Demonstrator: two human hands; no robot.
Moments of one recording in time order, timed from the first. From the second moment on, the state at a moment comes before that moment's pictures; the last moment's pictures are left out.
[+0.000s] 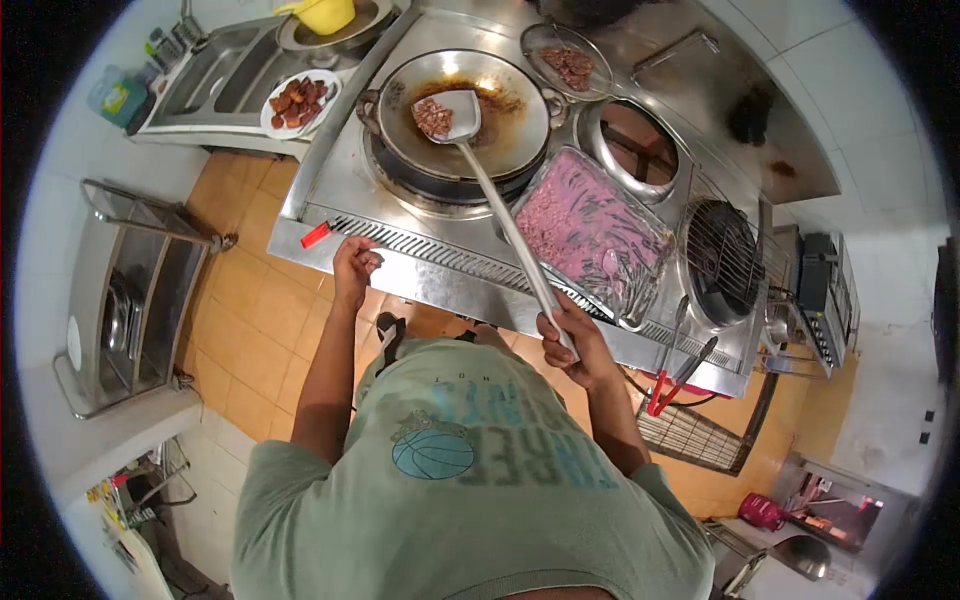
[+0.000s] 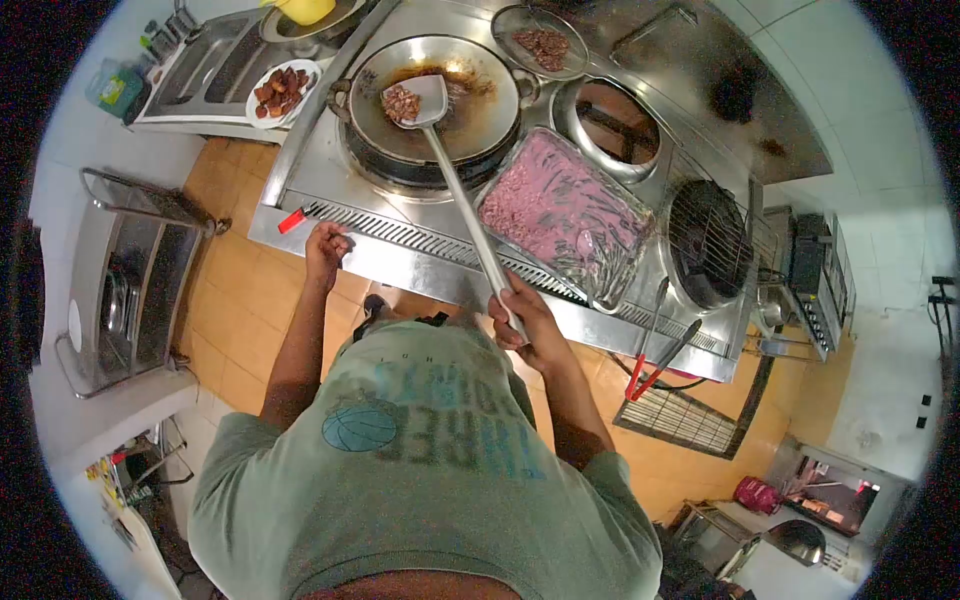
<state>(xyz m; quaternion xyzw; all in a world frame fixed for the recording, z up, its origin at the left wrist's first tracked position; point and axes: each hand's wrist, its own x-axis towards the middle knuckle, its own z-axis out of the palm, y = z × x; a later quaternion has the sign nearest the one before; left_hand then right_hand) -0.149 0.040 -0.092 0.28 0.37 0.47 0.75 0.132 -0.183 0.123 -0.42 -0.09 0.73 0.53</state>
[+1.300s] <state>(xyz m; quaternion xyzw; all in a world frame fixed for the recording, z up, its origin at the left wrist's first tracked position) -0.151 0.041 -0.097 0.28 0.38 0.50 0.73 0.283 -0.066 0.094 -0.66 -0.33 0.36 0.56</state>
